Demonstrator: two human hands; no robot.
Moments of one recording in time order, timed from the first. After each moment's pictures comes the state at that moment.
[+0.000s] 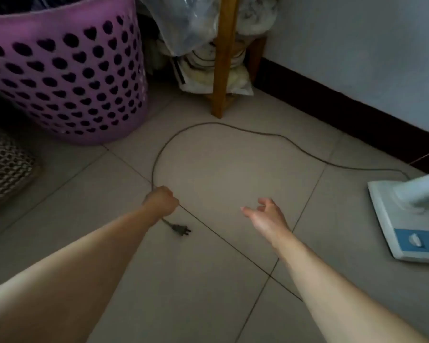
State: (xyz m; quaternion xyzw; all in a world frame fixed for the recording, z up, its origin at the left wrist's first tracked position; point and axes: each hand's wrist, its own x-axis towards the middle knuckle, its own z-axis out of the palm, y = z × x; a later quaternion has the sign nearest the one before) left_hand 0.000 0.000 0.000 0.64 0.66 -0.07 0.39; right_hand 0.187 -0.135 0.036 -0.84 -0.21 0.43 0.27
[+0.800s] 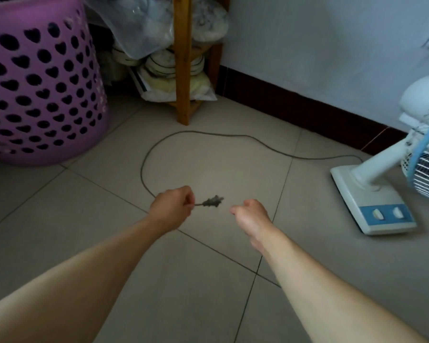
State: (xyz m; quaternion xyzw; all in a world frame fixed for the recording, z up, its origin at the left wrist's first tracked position) left_hand 0.052 -0.028 0.003 0.85 0.42 0.01 0.32; right_hand 0.186 -0.147 0.028 -0.84 -0.12 0.41 0.34
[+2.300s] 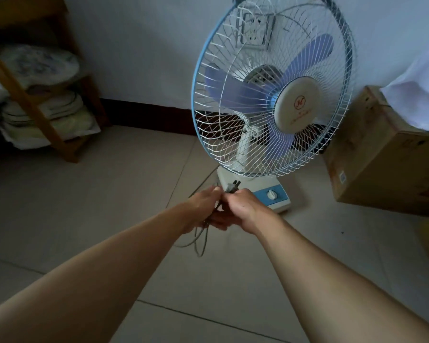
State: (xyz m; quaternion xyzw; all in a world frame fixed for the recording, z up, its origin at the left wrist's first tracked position) left_hand 0.371 -0.265 0.078 0.68 0.39 -0.08 0.61; right_hand 0.446 -0.337 0.071 -0.73 -0.08 0.45 0.50
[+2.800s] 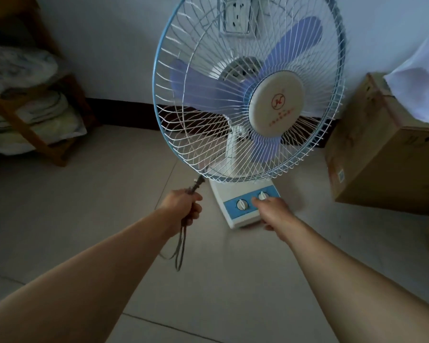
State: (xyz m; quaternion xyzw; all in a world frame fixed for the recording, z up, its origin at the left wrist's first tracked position) left_hand 0.402 -0.253 0.062 0.59 0.52 0.04 0.62; right_hand 0.536 -0.392 0.020 -0.84 -0.06 0.35 0.41
